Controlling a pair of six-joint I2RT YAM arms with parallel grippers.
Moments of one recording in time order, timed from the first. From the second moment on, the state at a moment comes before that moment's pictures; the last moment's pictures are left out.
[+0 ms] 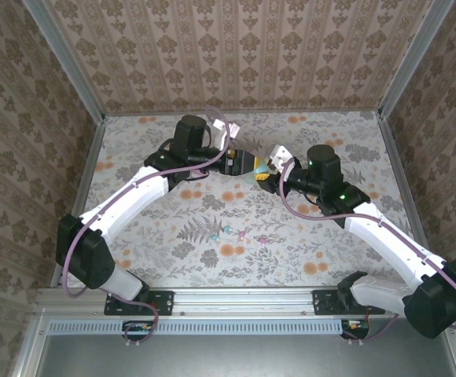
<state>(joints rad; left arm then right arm) -0.65 1.51 1.32 -0.28 0.75 -0.48 0.47 1.14 0.91 -0.10 -0.43 -0.34</state>
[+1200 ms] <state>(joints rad) -0.56 1.46 1.22 0.00 0.84 -0.87 0.48 1.04 0.72 0.23 -0.35 -0.36</state>
